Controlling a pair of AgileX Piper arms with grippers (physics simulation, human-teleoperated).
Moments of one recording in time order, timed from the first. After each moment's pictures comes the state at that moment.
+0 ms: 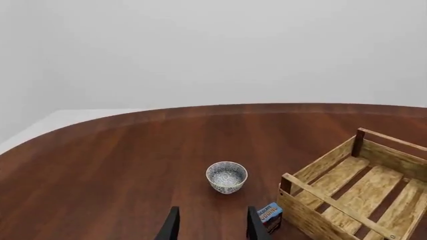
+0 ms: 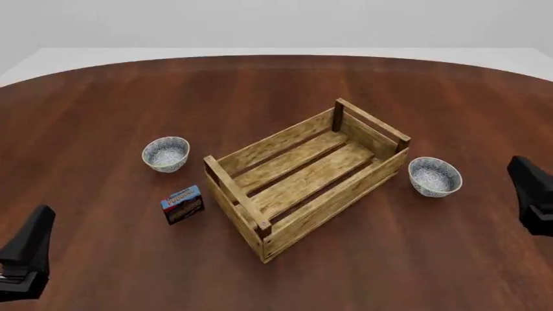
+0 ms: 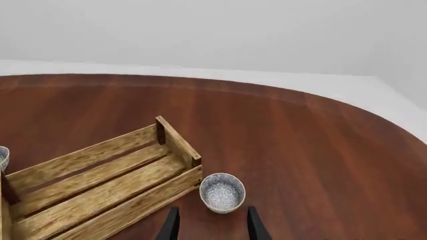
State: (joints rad) left arm -0.02 0.00 -0.03 0.01 0.01; right arm -0.02 0.35 -0.36 0.18 -0.06
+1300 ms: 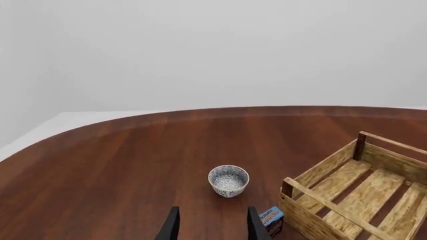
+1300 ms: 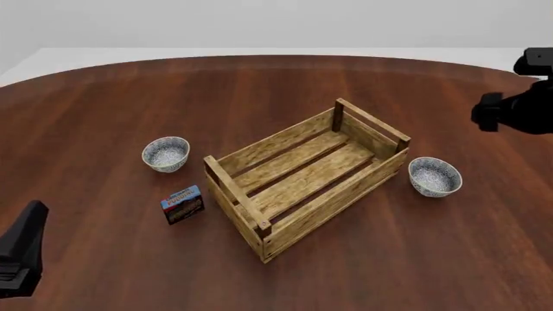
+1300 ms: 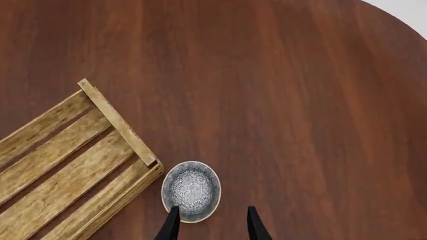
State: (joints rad) left arm -0.01 0.00 -0.07 0.04 0.01; right arm -0.17 1.30 -0.98 0.41 -0.07
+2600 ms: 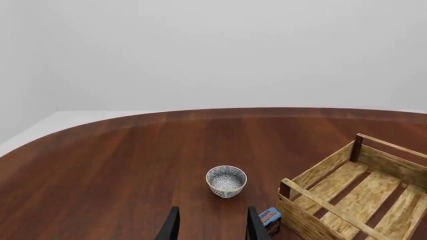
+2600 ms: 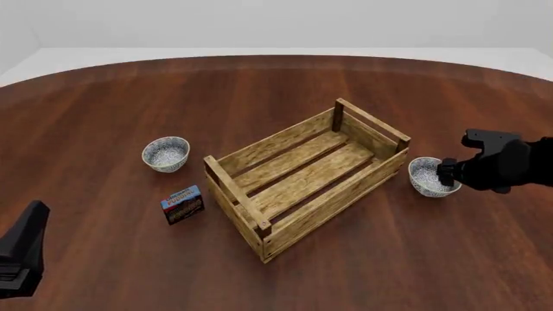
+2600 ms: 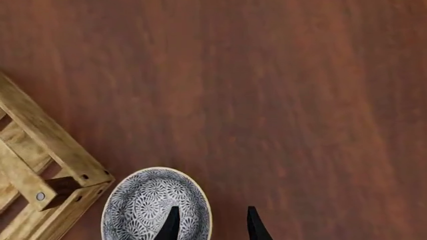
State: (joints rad) left arm -0.01 0.00 -0.06 0.03 0.00; right arm -0.22 1.82 -0.91 0.07 -0.02
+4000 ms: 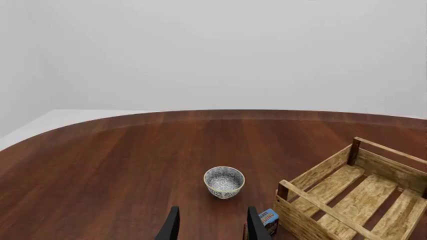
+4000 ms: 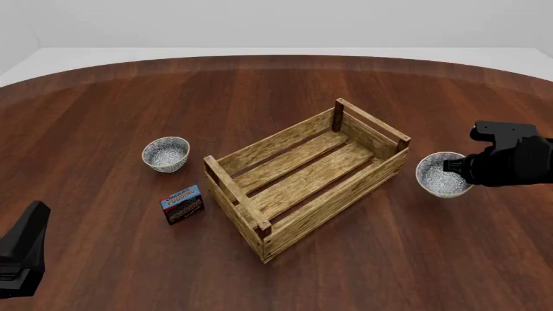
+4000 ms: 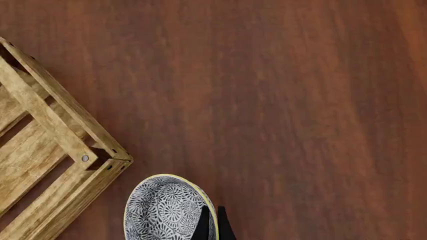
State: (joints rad) left arm -0.01 0.00 -0.05 0.01 -0.03; right arm -0.21 1.66 -0.83 0.10 -0.05
